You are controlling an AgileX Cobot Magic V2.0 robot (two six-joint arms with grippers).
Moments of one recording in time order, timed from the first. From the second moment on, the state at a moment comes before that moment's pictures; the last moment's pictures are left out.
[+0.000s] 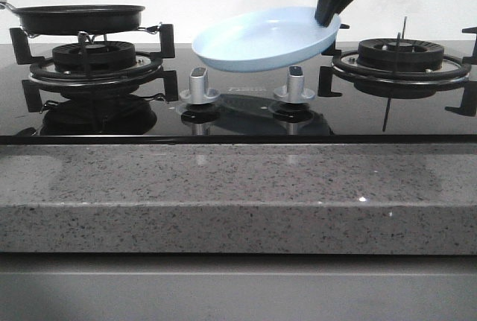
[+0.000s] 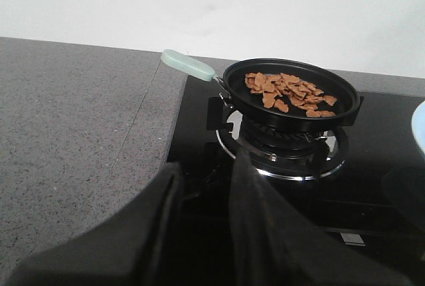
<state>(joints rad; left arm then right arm) 0.02 0.56 -0.52 -0.15 0.24 0.05 0.21 2.15 -2.28 0.21 1.25 -0.08</state>
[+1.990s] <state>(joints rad) 0.15 0.97 -0.85 -0.29 0.49 0.01 0.31 1.66 -1.46 0.28 0.90 -0.11</state>
